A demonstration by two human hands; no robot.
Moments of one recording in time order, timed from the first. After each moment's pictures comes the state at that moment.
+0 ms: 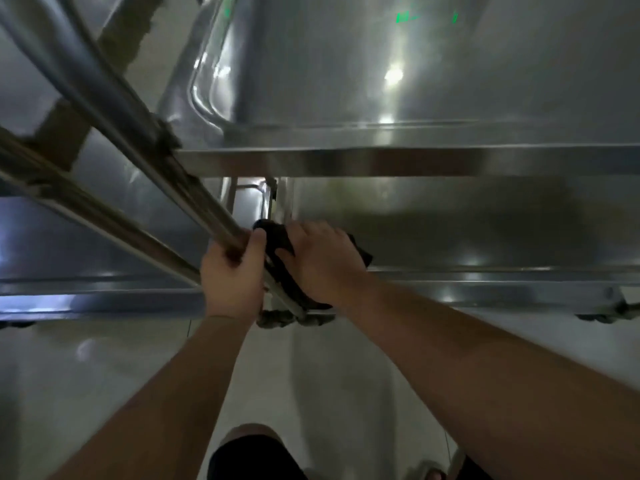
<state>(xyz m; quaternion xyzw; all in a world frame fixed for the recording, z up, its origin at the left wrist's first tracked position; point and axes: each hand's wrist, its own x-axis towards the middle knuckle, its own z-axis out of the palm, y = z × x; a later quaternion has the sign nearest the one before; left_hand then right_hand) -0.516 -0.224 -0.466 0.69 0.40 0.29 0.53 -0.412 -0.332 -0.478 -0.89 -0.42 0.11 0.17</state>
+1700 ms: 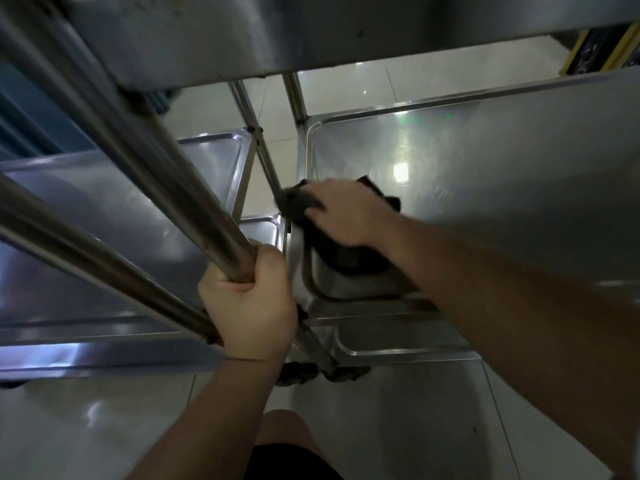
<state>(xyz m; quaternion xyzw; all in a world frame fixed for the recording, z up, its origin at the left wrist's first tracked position) -0.481 -0.226 -0.510 0.63 0.25 0.48 0.55 -0.273 -0.274 -0.535 -0.86 -0.46 0.06 0.20</state>
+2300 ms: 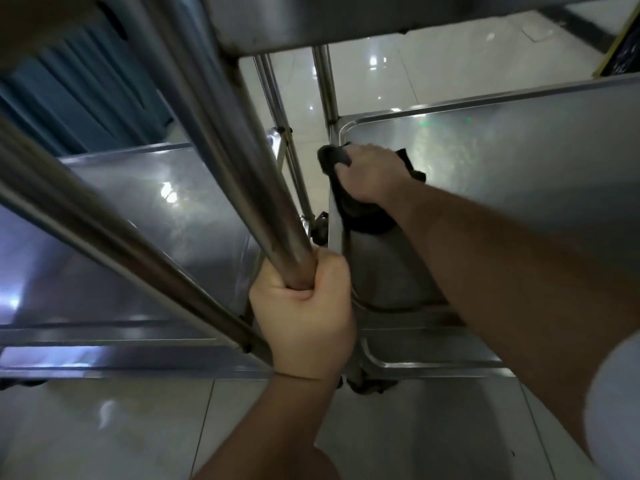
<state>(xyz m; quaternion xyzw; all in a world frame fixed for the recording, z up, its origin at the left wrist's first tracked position) -0.480 -0.232 -0.513 0.61 0.20 0.49 0.59 -0.221 -0.204 -0.533 -0.93 -0.32 0.03 0.18</state>
